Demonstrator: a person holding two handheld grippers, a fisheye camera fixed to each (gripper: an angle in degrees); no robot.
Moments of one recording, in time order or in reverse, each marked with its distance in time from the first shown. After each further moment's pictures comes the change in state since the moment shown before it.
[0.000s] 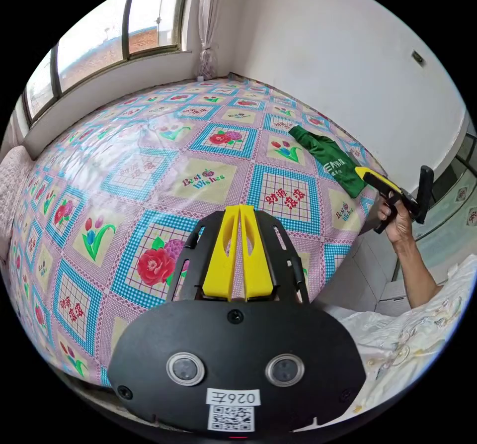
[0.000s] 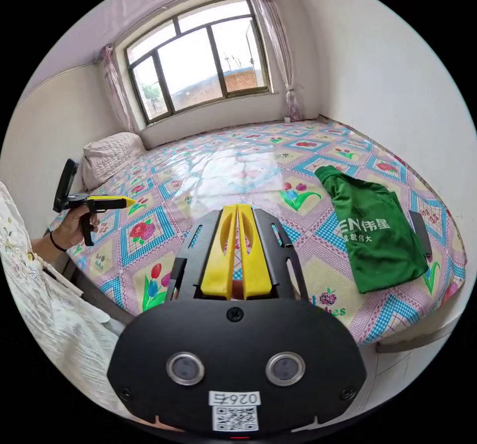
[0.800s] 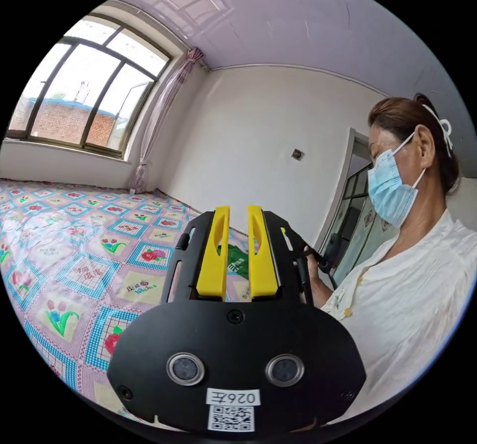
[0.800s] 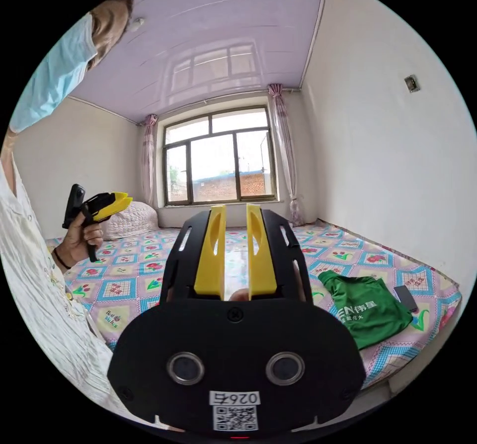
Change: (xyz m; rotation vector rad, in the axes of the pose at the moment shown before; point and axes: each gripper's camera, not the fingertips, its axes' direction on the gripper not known) left arm 0.007 0.180 -0.199 0.730 0.544 0.172; right arm -0.102 0.114 -0.167 0.606 -0.026 -0.128
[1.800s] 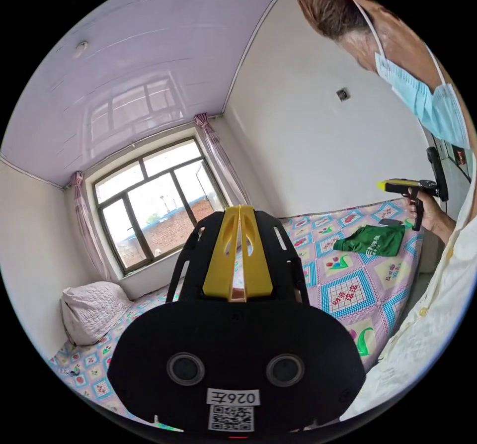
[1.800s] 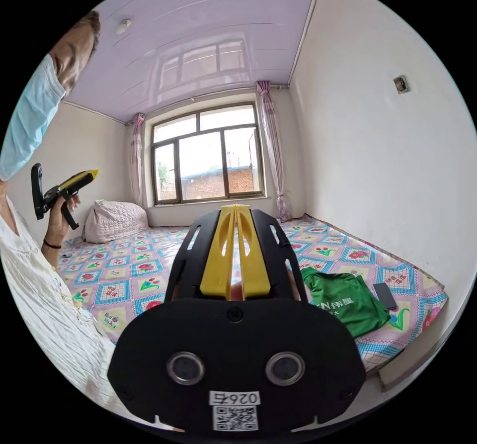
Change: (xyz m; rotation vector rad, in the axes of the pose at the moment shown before) left arm 0.183 0.014 -0.005 -0.061 -0.849 0.659; right arm 0.028 -0.023 -0.012 -0.049 0.106 0.047
